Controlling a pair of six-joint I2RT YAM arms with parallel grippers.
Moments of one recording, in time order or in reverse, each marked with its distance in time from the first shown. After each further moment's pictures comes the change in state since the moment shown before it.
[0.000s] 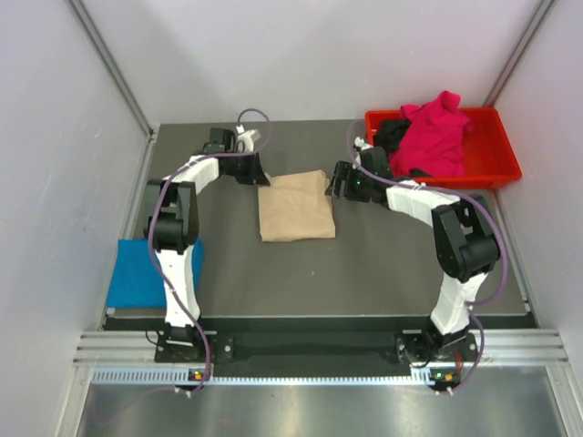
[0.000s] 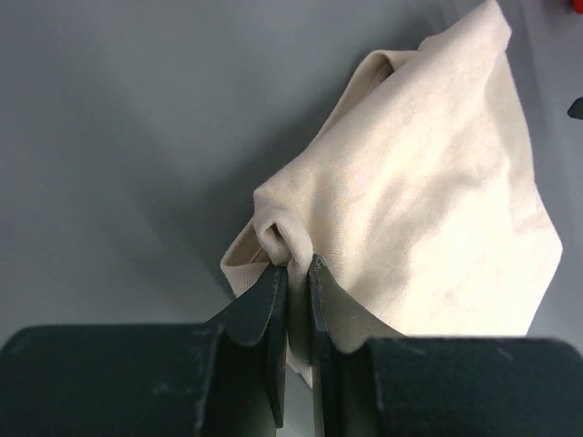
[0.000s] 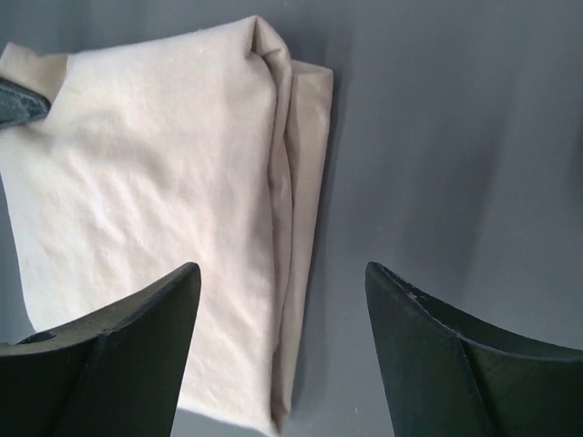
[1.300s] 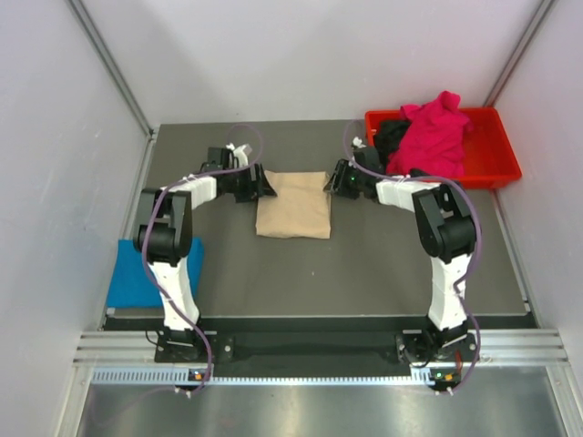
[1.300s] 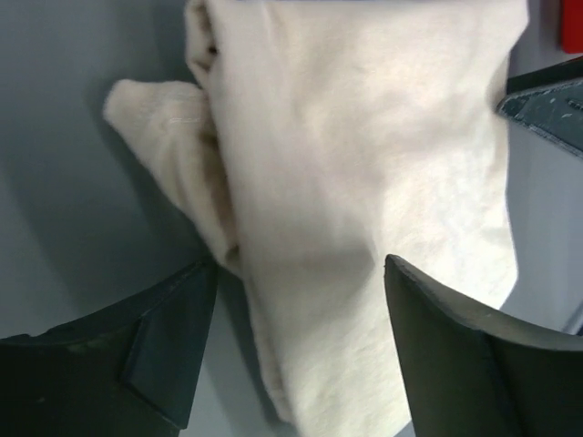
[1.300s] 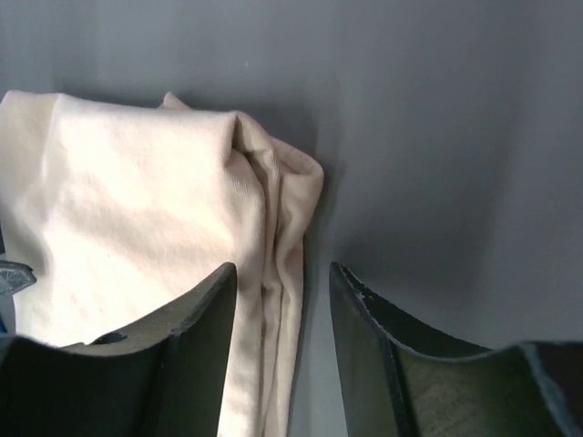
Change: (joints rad) left arm -0.016 -0.160 -0.335 0.237 -0.084 -0.278; right arm -0.019 0.229 0.134 0.111 -0.027 0.126
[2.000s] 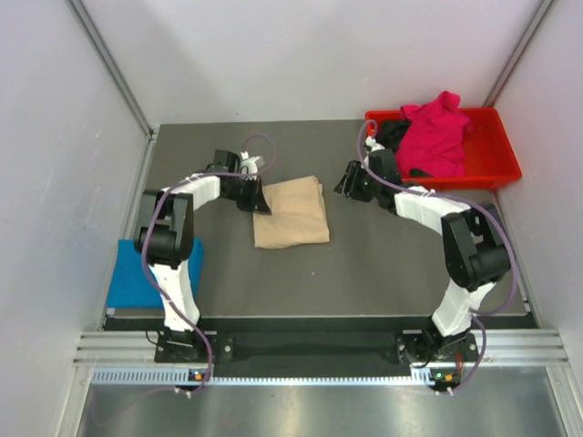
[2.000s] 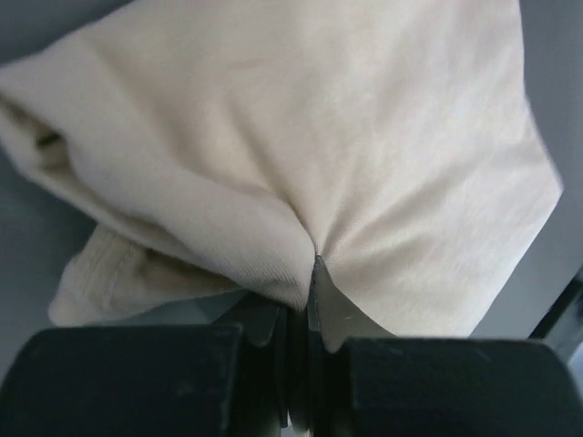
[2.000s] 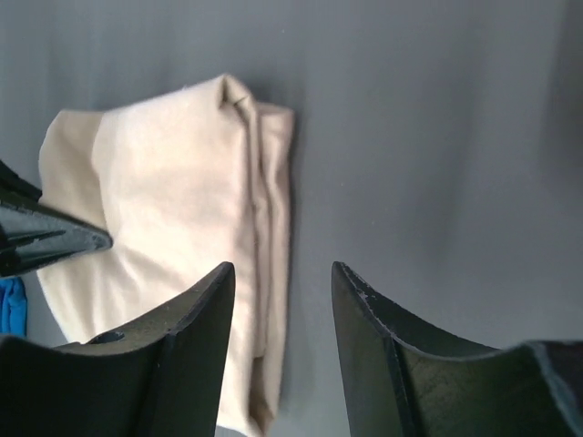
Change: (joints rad) left arm -0.033 0.007 0.016 -0.180 0.074 0.189; right arm -0.005 -0.275 -0.204 -0.013 0.029 -0.051
